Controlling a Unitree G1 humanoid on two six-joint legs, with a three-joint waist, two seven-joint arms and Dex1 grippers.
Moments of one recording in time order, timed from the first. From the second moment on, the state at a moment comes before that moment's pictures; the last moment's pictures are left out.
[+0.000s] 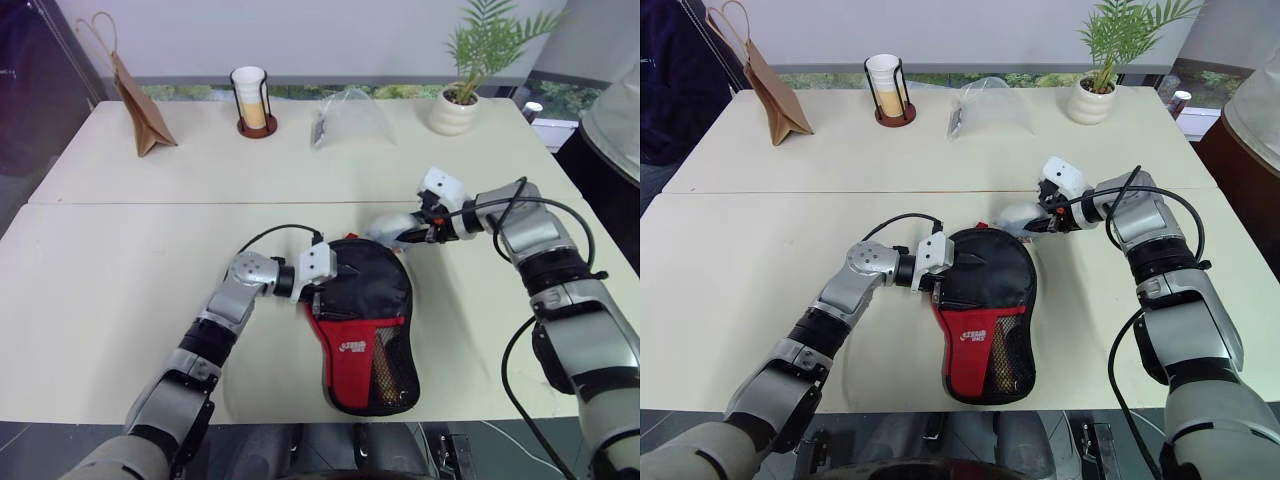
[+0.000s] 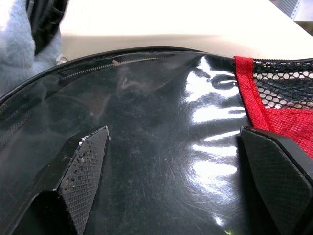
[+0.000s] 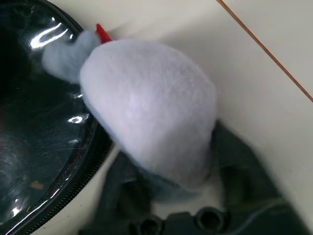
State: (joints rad) left arm -0.59 0.23 -0.31 0.42 -0.06 0.00 -1.21; right arm -0.94 -0.65 0.29 0.71 -0.04 0.25 1.18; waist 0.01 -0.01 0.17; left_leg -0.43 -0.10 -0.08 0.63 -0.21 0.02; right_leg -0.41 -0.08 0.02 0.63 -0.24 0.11
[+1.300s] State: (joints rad) left arm -0.62 0.22 -0.34 0.47 -0.06 0.01 -1.21; right arm 0.00 -0.84 -0.26 -0.69 0.33 1.14 0.85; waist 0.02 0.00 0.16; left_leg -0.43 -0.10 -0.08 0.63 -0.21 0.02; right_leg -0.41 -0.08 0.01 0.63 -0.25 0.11
